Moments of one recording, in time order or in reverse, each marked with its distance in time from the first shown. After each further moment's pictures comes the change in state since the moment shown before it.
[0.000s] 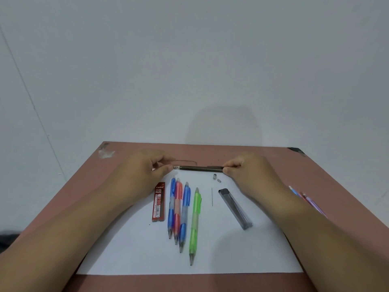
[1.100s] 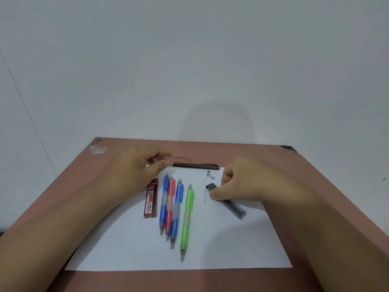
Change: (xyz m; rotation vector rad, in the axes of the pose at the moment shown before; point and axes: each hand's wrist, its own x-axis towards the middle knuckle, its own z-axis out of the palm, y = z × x) left_hand -0.005 0.008 -0.001 -0.016 0.033 0.054; right_hand -0.027 -0.035 -0.030 -0.382 -0.317 0.040
